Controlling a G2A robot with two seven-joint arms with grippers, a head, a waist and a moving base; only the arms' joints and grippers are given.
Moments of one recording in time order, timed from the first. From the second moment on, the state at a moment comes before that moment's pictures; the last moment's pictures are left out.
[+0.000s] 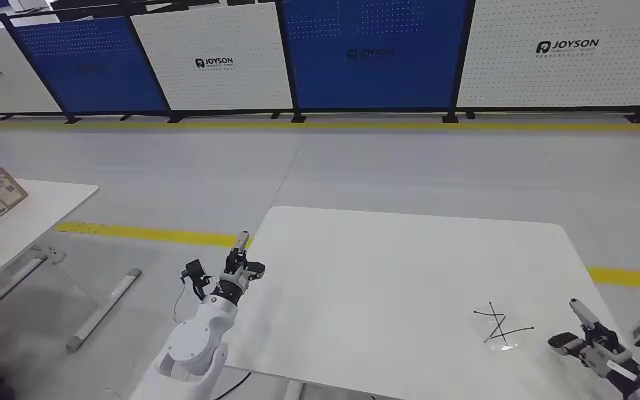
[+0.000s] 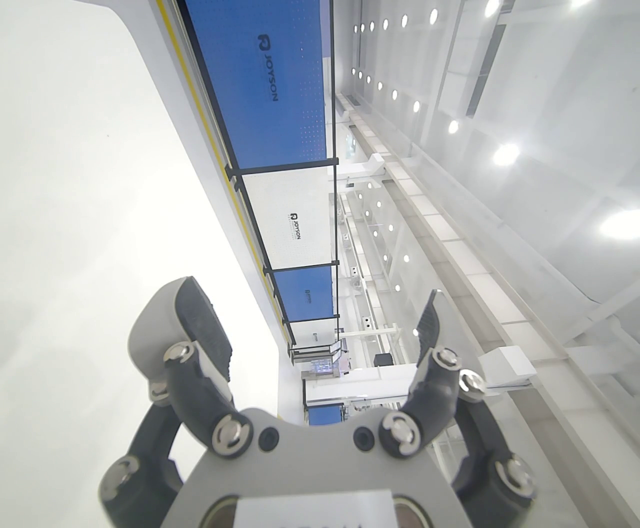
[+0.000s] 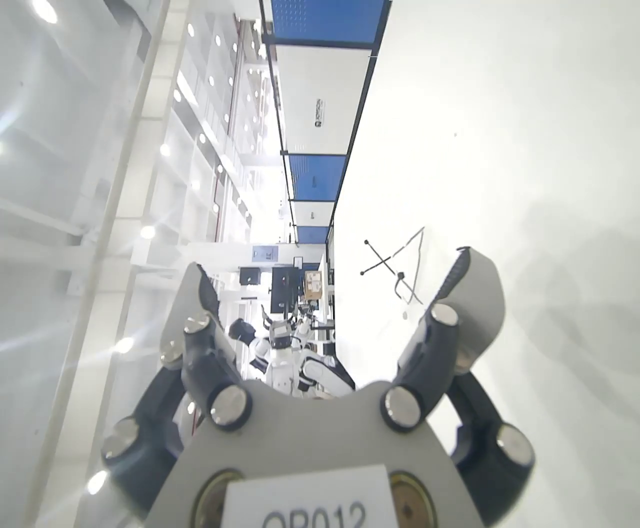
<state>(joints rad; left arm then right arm) 1.73 -1.15 -1.60 -1.80 -0.42 0.00 0.00 -1.59 -1.06 1.84 -1.42 0.34 -0.04 0.92</state>
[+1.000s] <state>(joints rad) 1.73 -1.15 -1.60 -1.80 -0.42 0.00 0.00 -1.56 -1.05 1.79 -1.40 0.20 -0.07 0.92</state>
